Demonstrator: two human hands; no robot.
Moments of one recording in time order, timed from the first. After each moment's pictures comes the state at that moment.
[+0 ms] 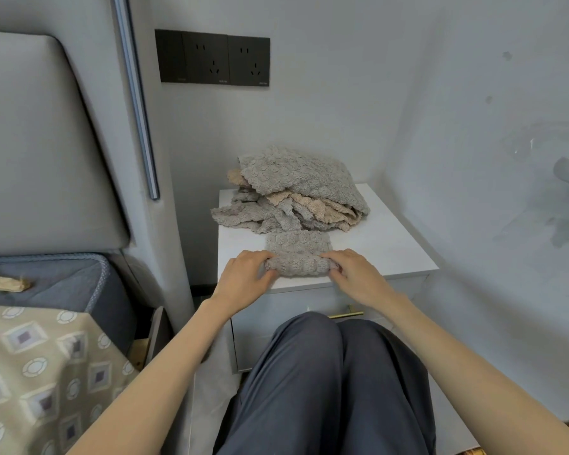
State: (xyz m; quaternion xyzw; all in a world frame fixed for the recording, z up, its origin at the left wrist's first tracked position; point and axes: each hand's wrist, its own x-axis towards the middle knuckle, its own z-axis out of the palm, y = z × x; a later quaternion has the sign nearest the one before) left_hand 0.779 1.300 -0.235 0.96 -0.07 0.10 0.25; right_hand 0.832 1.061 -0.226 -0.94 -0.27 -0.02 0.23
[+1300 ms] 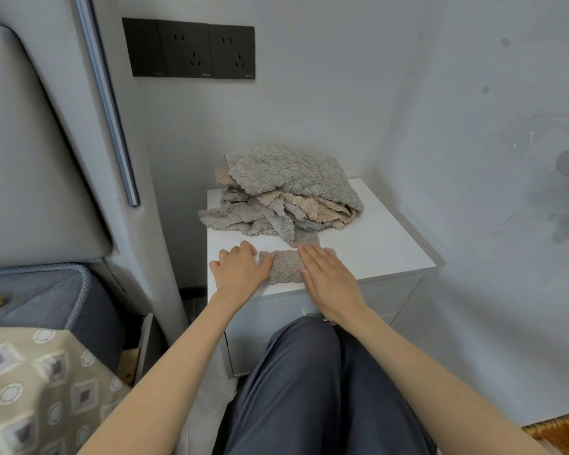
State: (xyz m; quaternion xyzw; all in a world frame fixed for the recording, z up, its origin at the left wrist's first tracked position) left_hand 0.817 1.283 -0.240 0.96 0.16 0.10 0.23; right_hand 0.826 1.098 -0.254 -0.94 -0.29 -0.14 0.10
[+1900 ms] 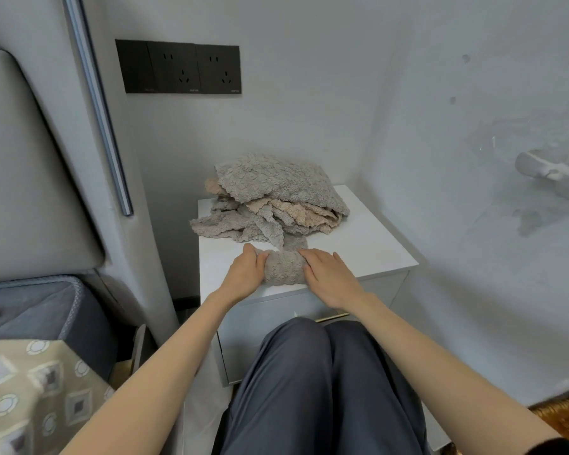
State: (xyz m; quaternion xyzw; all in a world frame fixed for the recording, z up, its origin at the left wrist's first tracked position) left_hand 0.814 1.273 -0.223 0.91 0.04 0.03 0.42; right_hand 0.831 1.081 -0.227 -0.96 -0.23 0.00 0.14
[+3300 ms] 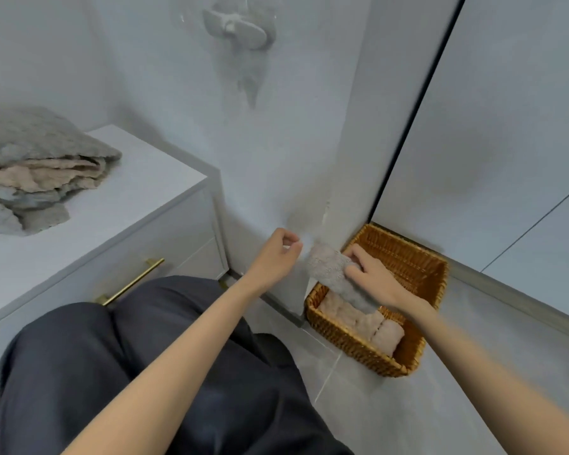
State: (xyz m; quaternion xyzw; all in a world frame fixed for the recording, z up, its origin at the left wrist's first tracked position) left_hand 0.703 0.944 -0.270 0.80 -0.27 -0.23 0.48; right_hand 0.581 0.764 -0.309 -0.90 0.15 -0.04 0.40
